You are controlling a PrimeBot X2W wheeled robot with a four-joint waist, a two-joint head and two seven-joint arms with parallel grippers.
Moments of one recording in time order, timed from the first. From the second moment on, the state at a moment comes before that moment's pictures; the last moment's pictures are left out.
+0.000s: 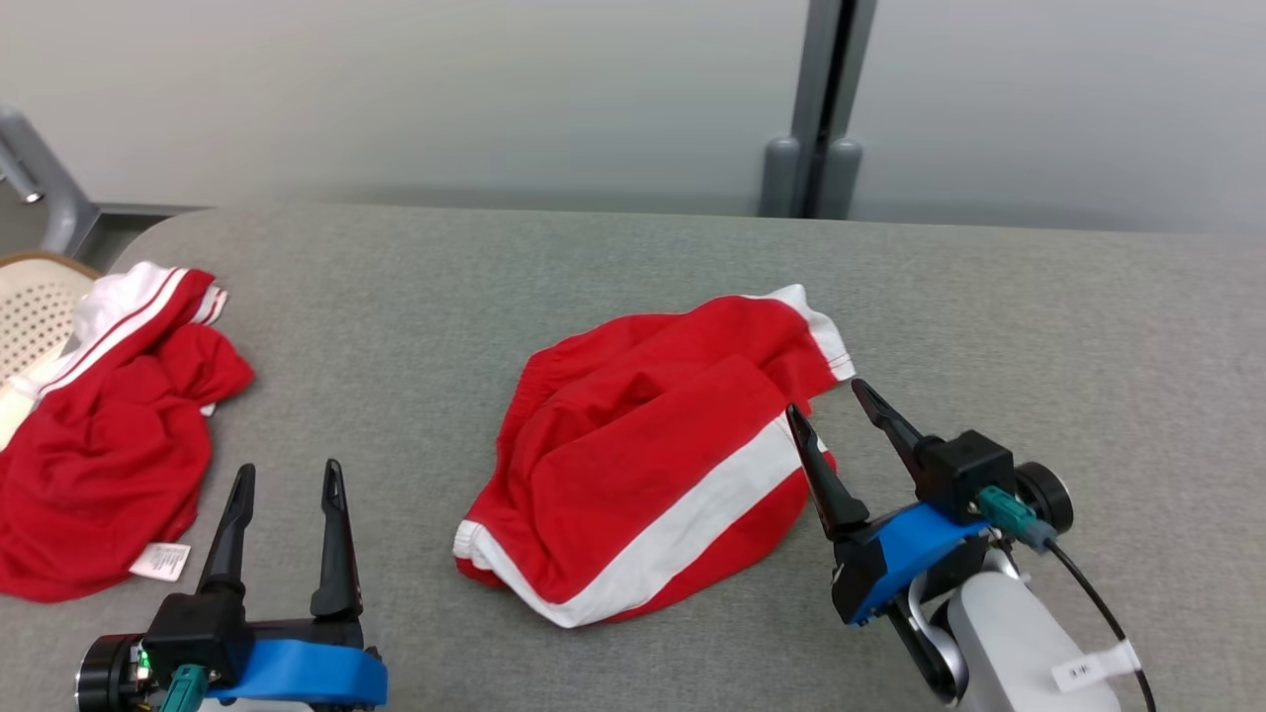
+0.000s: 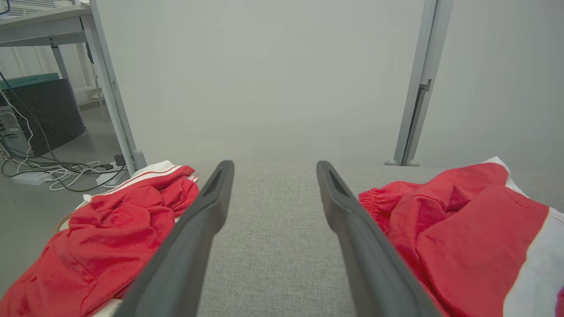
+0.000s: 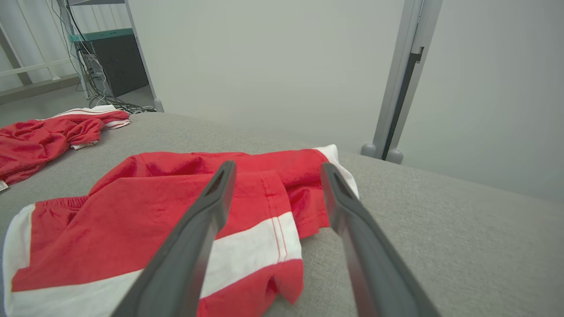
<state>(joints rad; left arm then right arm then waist) 0.00 0.07 0.03 0.16 -0.08 -0.08 -0.26 -0.36 -0.05 0.24 0.51 0.11 0.13 -0.25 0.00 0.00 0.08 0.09</state>
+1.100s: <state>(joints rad) -0.04 0.05 0.02 0.17 -0.09 -0.09 -0.26 -0.55 -0.08 0.34 0.88 0.26 0.13 -0.26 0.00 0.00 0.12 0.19</state>
